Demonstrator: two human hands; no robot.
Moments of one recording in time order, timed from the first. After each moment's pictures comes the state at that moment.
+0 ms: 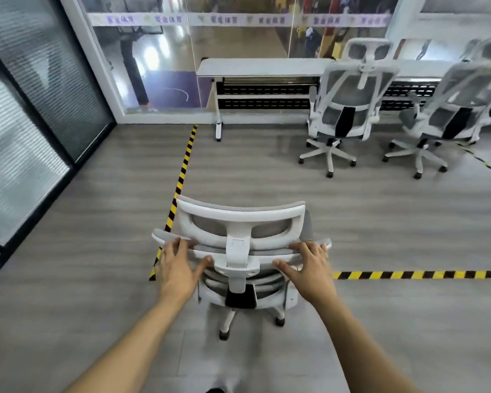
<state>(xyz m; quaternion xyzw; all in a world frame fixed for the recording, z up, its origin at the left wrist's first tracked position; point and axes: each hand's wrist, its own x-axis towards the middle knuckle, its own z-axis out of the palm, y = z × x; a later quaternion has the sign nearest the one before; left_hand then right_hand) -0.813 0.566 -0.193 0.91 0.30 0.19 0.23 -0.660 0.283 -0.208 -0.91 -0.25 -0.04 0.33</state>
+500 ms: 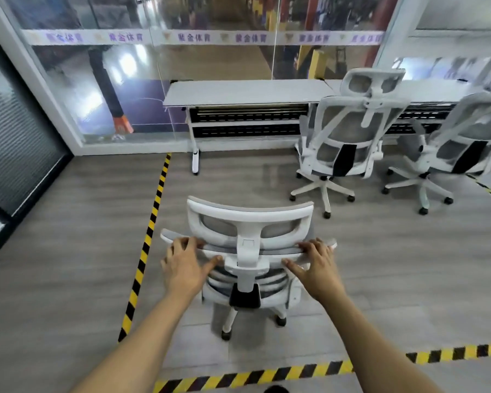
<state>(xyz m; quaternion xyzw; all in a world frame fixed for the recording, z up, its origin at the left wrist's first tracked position) -0.309 0.753 -0.169 0.93 0.28 0.13 0.19 -0.176 0.460 -0.197 -0.93 -0.21 -0.03 0.29</state>
